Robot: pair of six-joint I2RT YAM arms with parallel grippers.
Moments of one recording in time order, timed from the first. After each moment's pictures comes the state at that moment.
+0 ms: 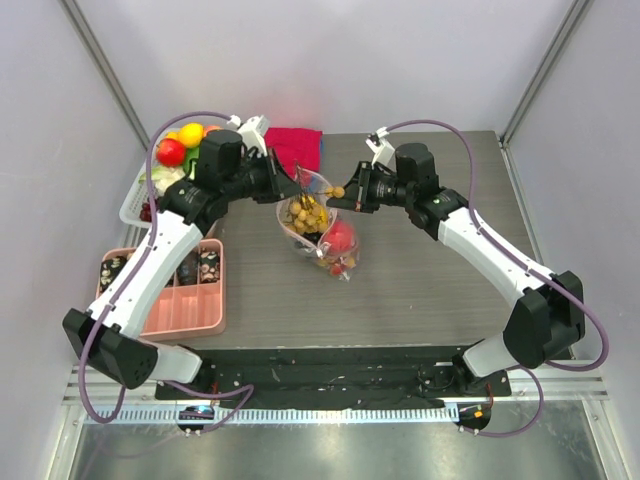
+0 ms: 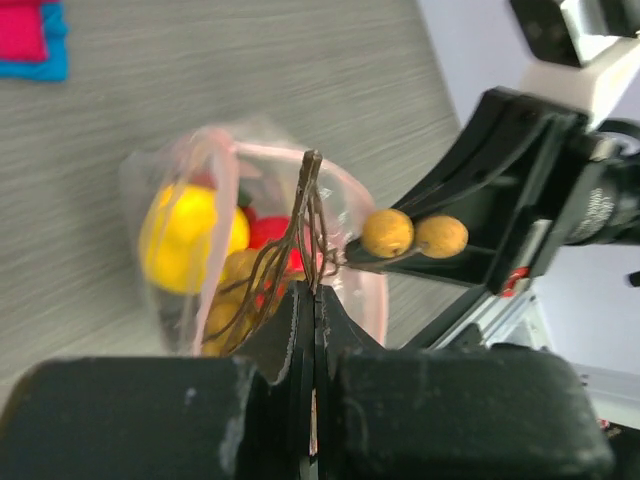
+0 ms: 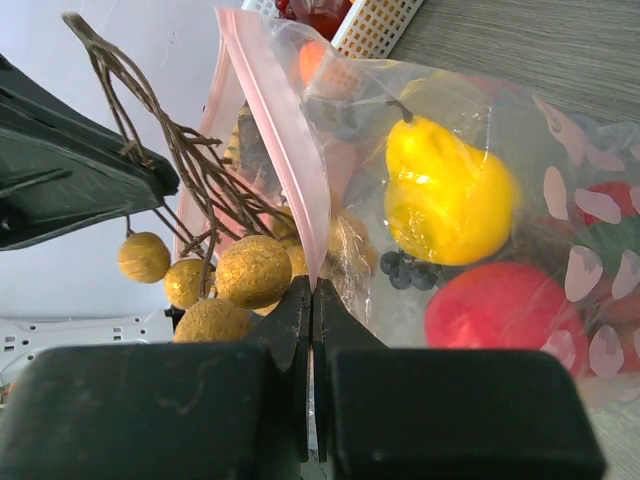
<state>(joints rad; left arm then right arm) -0.45 1.38 1.49 -0.56 0.34 -0.52 0.48 1.46 1.24 -0.15 -0.59 0.65</state>
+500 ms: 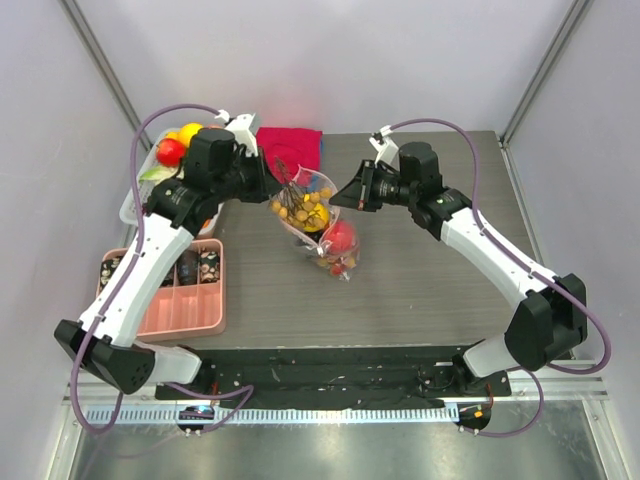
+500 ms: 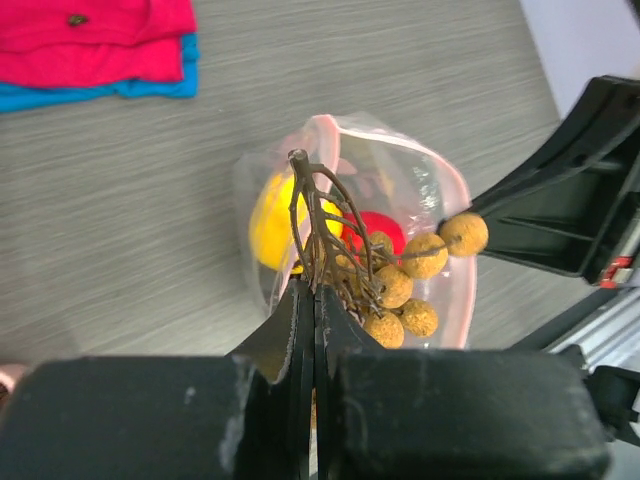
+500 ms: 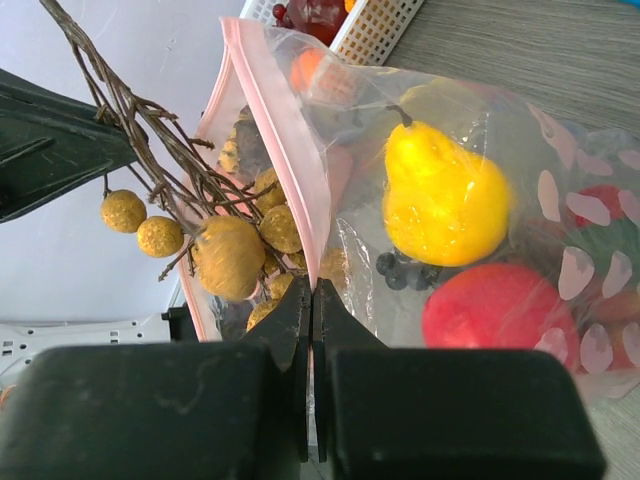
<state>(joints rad) -0.45 1.34 1.56 -0.72 0.15 -0.37 0.46 1.45 1.24 -0.16 -0.59 0.65</state>
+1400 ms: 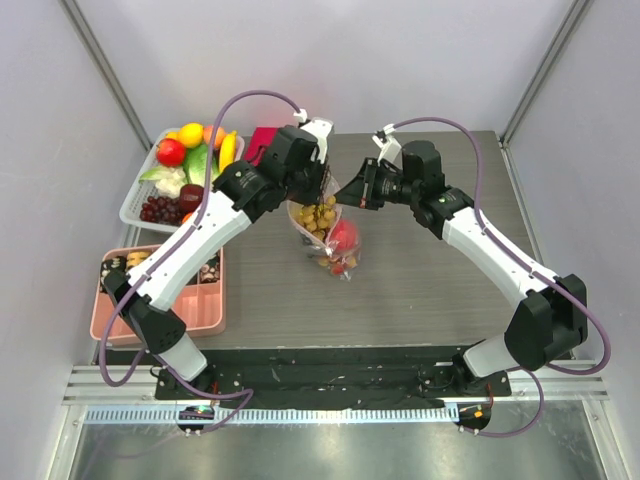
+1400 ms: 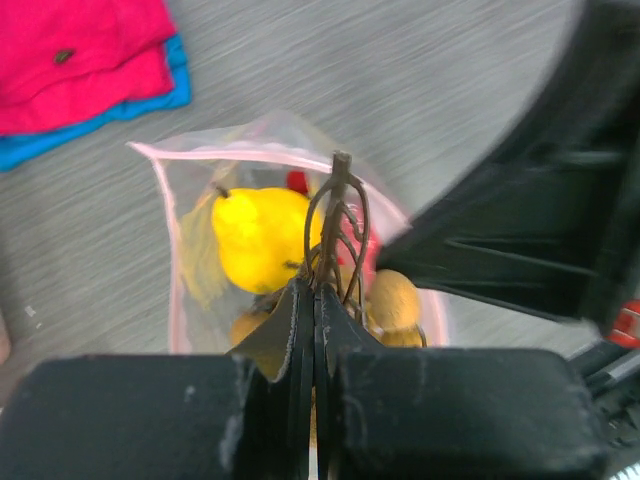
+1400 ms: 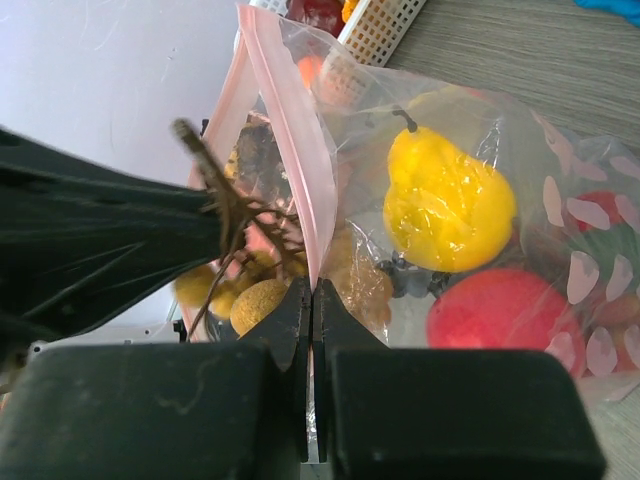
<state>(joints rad) -0.75 1.62 1.86 -0.87 -0.16 -0.23 0.45 1.45 1.24 -0.15 -0.59 0.65</state>
